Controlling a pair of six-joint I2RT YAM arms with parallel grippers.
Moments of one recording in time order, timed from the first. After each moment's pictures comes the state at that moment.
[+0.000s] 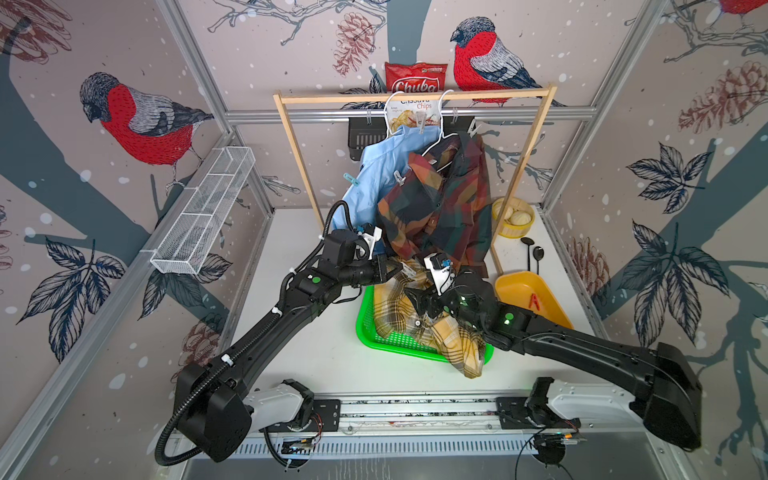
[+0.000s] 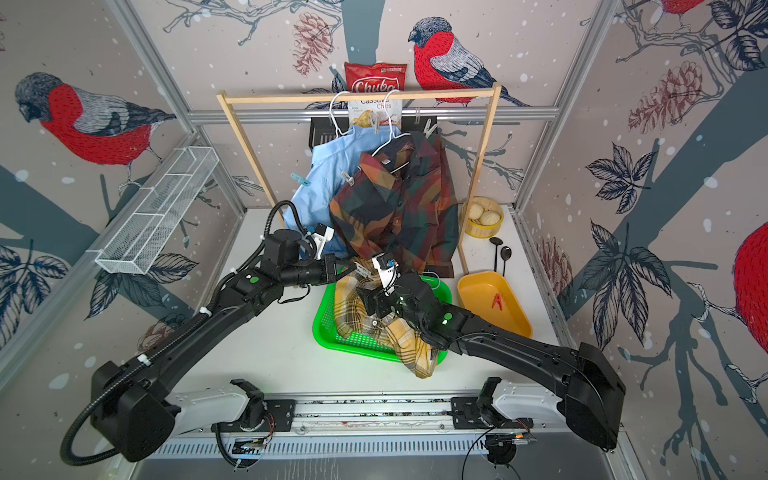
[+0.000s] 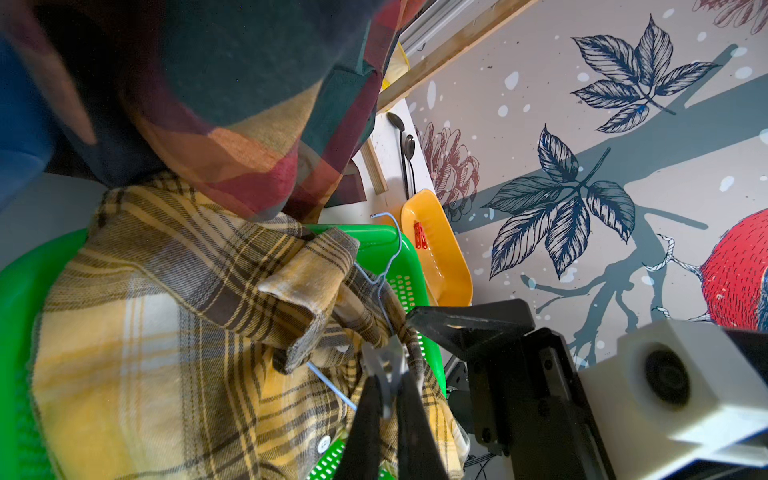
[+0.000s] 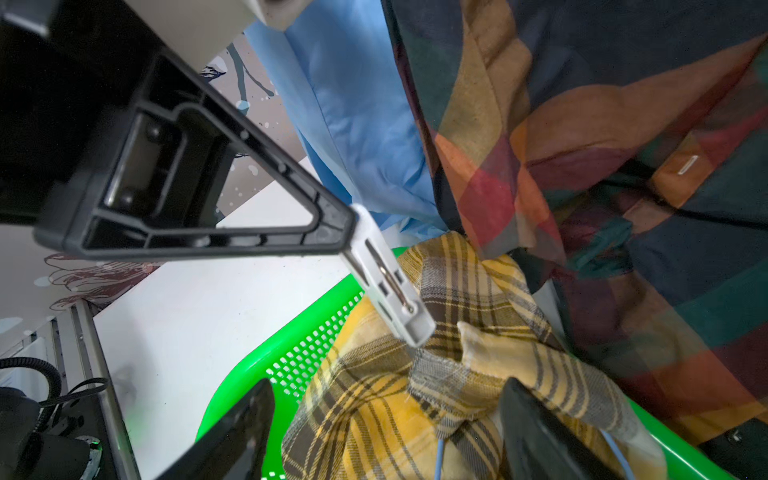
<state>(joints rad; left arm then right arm) -0.50 1.23 1.03 -0.33 0.57 -0.65 1.00 1.19 0.80 0.05 0.15 0.21</state>
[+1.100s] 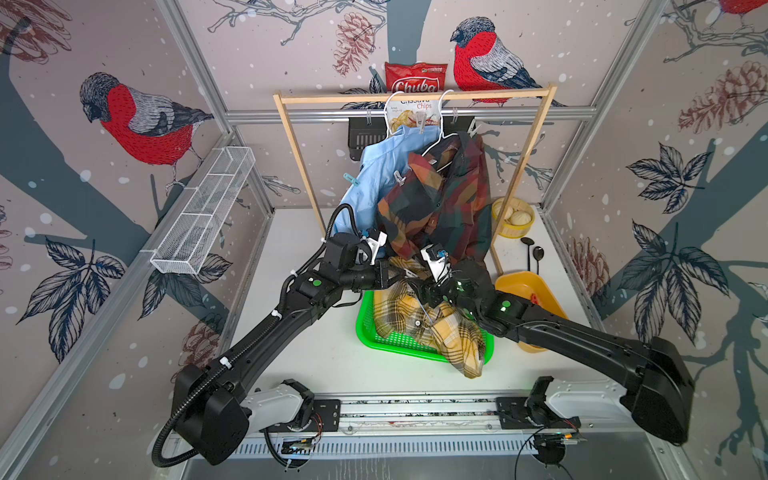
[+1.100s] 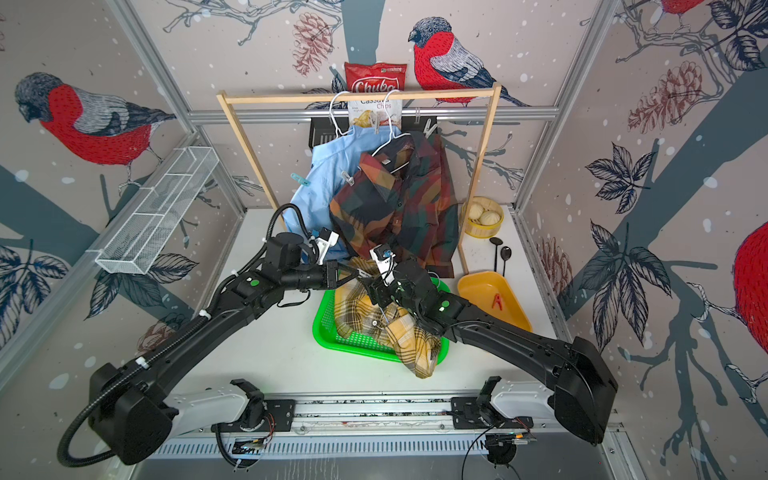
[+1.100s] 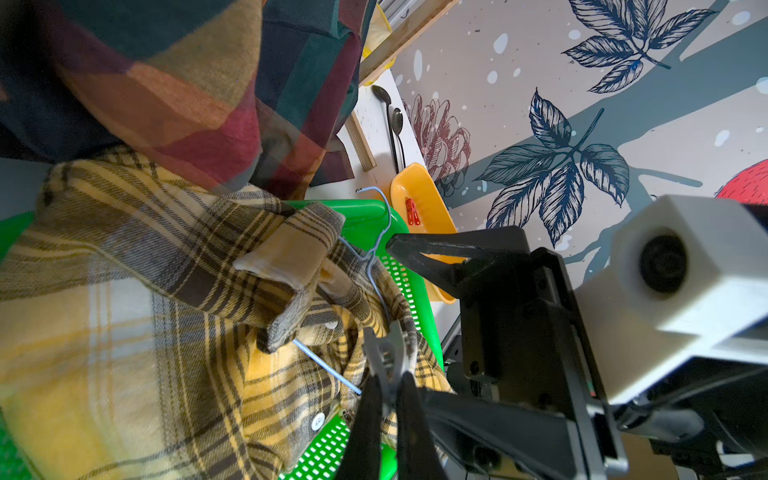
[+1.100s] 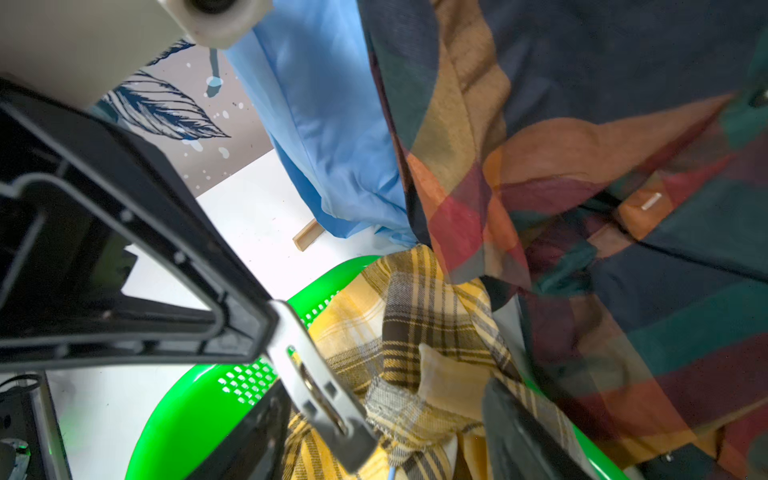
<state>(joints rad) -0.53 1.22 1.01 -0.34 0.60 -0.61 0.94 1.27 0.89 -0.02 0.10 0.10</state>
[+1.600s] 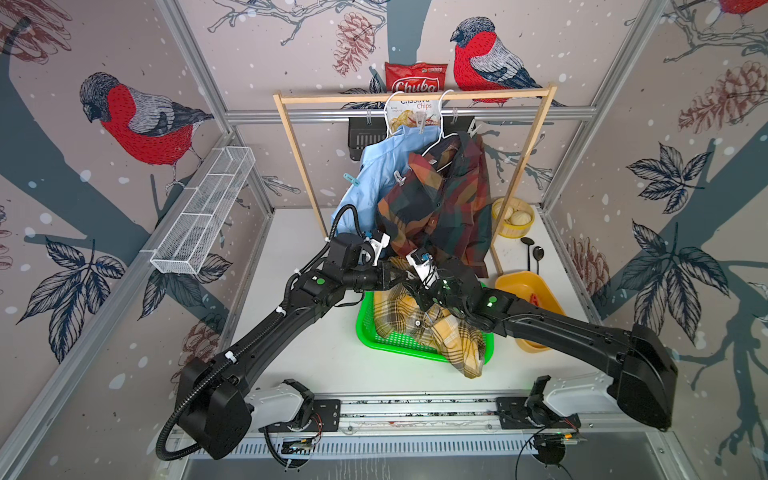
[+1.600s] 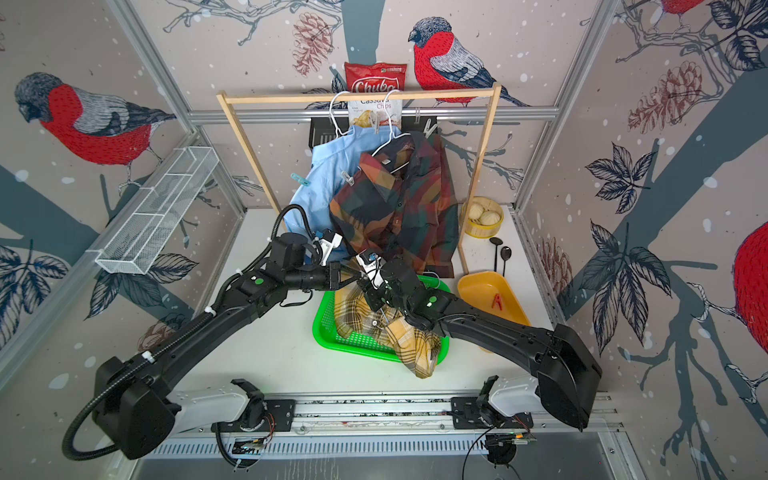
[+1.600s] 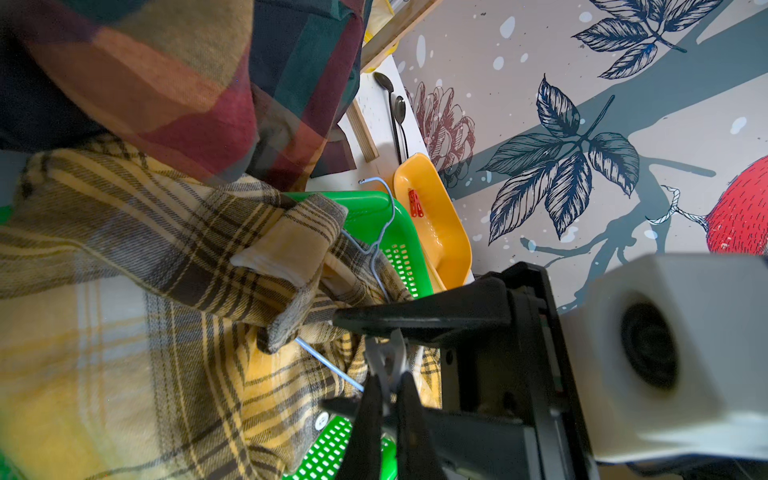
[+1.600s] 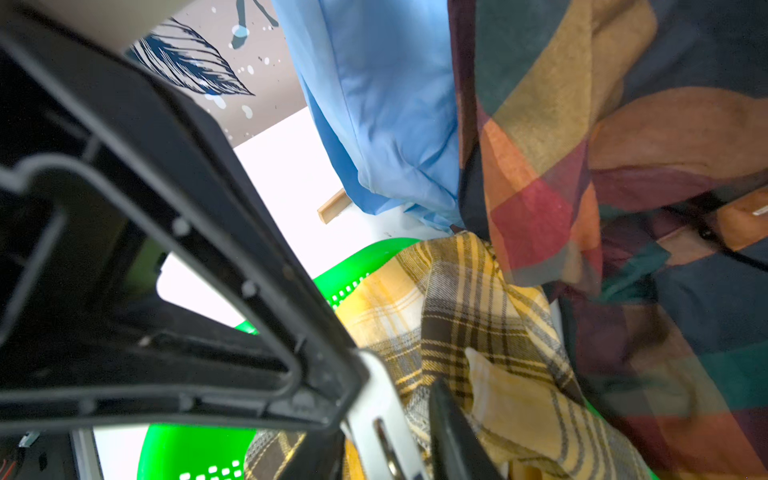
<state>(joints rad) -0.53 1.25 1.01 -0.33 0.61 -0.60 0.97 1.35 0.93 -0.07 0.05 0.08</state>
